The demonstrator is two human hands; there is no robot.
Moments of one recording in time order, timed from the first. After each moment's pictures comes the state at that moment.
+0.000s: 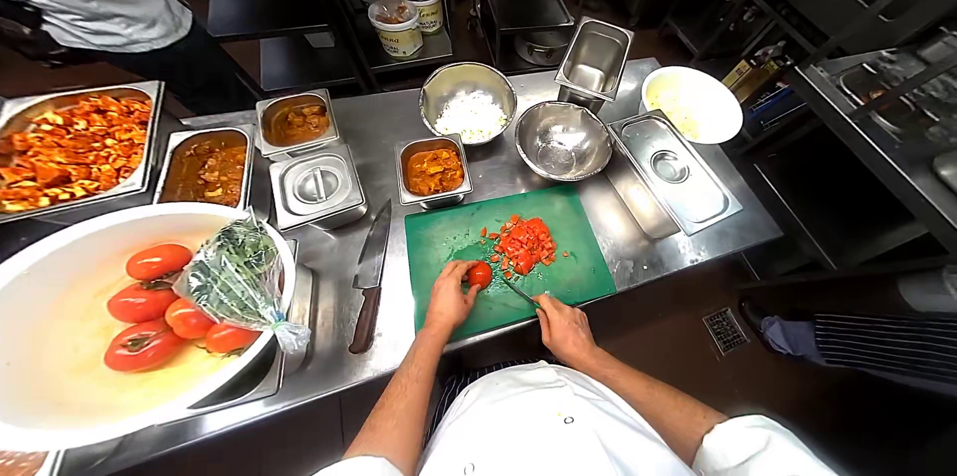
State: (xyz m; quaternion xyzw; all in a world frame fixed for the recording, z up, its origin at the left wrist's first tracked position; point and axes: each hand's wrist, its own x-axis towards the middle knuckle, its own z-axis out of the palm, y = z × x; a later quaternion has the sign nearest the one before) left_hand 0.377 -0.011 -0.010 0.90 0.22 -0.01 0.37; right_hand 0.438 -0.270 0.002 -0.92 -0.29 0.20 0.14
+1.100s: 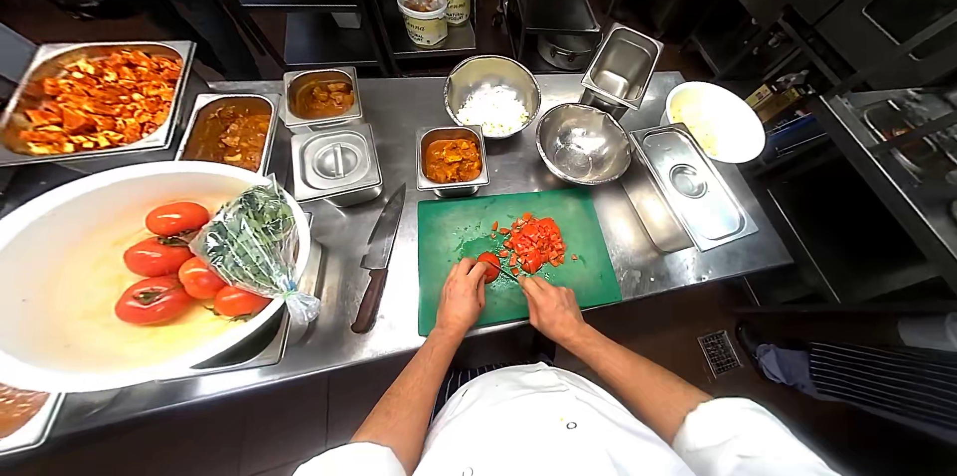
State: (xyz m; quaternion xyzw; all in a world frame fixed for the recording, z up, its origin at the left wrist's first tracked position) left_hand 0.367 -0.030 -0.034 0.95 0.17 0.11 0.25; right_hand 0.462 -0.229 0.003 -0.89 -0.44 0.08 0.12
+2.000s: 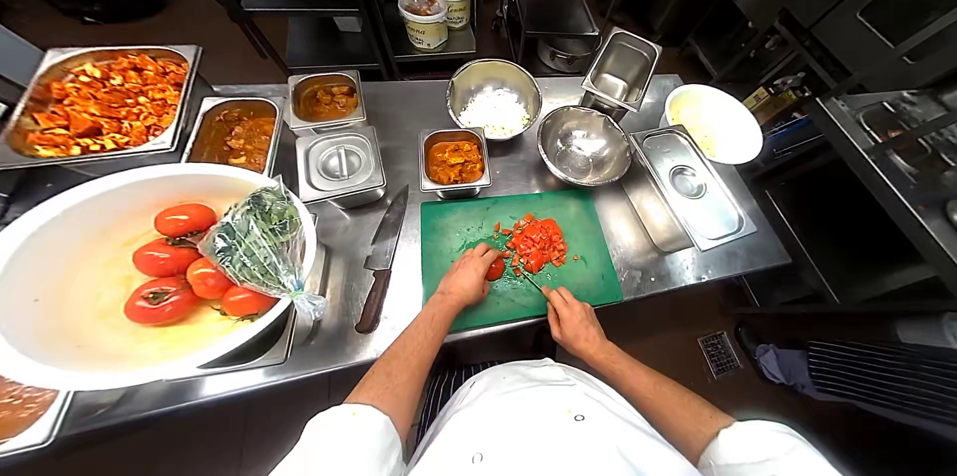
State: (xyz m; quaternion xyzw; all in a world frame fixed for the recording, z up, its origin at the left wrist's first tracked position) left_hand 0.403 0.000 -0.001 0.96 0.06 -0.12 0.25; right_hand 0.454 -0.278 -0.005 -0.90 -0.40 0.13 0.13
